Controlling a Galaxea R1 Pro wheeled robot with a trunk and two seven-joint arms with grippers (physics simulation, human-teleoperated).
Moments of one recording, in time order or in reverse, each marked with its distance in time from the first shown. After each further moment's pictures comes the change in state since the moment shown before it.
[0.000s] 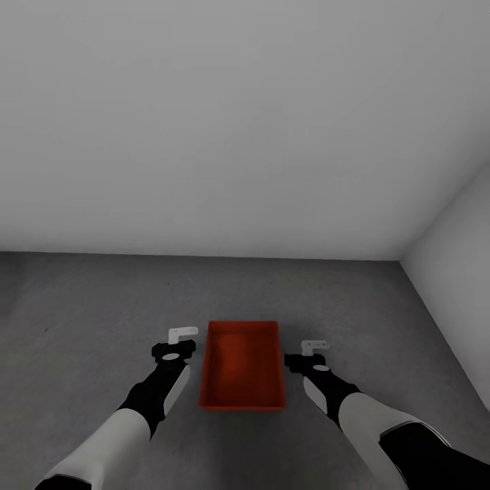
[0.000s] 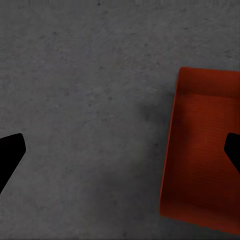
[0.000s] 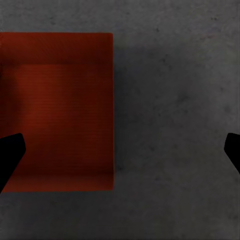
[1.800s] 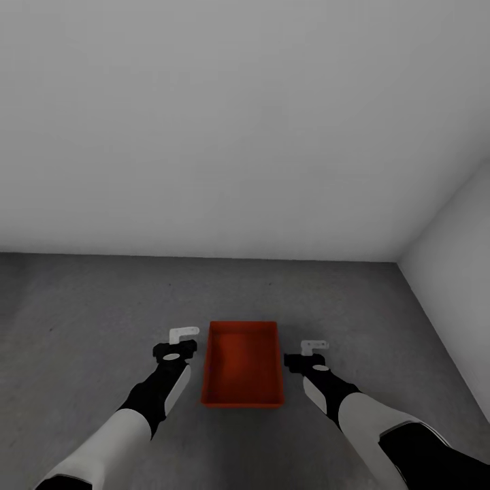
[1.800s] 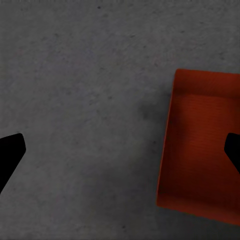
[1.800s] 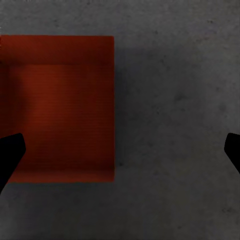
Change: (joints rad) left arm 0.000 -0.004 -0.003 0.000 0.008 -0.005 -0.003; right arm 0.000 0.002 0.001 -0.001 0.001 -0.001 0.000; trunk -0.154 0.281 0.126
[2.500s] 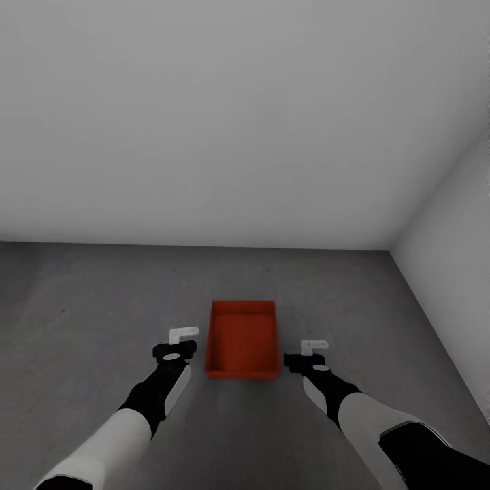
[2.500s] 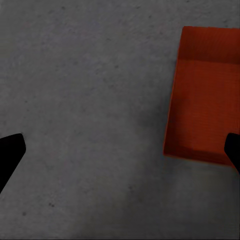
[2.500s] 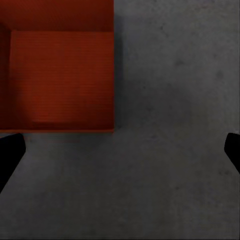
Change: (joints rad) left arm 0.000 -0.001 0.005 0.000 0.000 0.009 0.002; right arm 0.000 0.000 0.000 0.000 0.002 0.002 0.000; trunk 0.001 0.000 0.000
